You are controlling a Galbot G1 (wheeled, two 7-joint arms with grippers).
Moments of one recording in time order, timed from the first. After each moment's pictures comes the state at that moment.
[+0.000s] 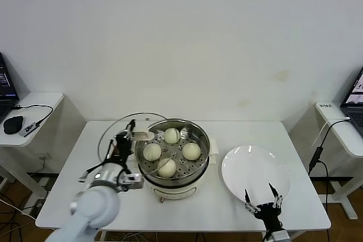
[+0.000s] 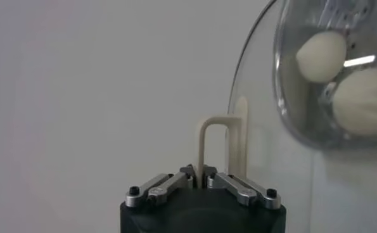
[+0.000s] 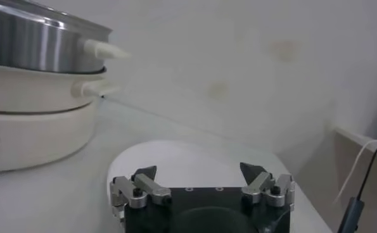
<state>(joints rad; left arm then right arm) 1.07 -1.03 -0.16 -2.08 1.12 0.47 0.28 -1.62 1.58 0.75 1.89 -0.25 0.12 -0.20</state>
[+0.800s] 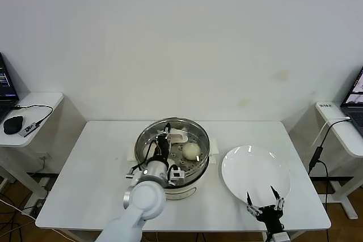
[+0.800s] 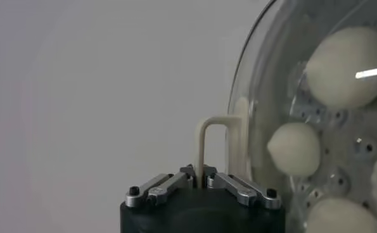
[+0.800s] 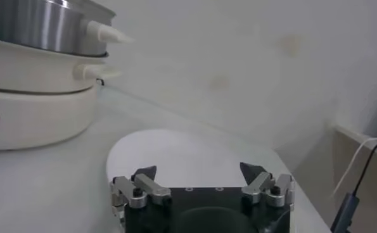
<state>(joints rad) 0.96 -1.31 0.01 -1.90 1.35 0.50 0.34 -1.62 1.58 0.77 1.86 -0.27 0.13 -0.20</state>
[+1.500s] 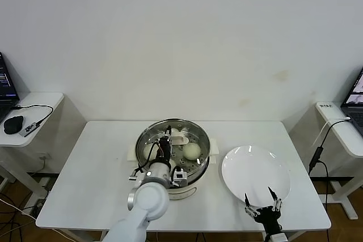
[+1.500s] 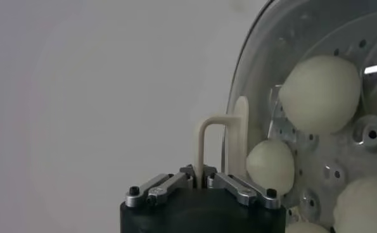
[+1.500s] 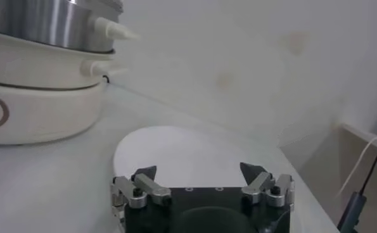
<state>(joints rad) 0.98 -1.35 0.00 -1.87 1.39 0.48 0.34 -1.62 1.58 0.76 1.85 -0.28 0.14 -0.20</state>
